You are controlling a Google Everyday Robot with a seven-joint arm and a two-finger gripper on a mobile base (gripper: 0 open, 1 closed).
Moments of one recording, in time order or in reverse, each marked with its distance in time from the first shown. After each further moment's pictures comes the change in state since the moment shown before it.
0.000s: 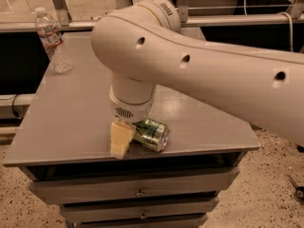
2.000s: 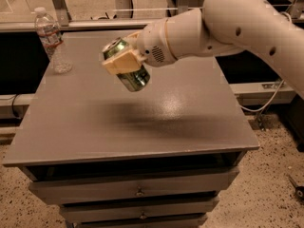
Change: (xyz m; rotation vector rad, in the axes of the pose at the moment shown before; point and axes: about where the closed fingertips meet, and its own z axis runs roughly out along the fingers) arm -0.088 -0.097 -0.109 -0.100 -0.954 -0.044
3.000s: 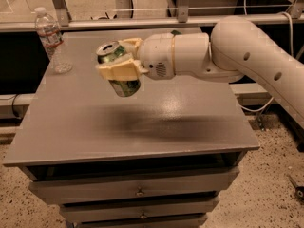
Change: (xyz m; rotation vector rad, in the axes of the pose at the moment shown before) arm -0.008 0.023 -0.001 -0.075 -0.261 -0.047
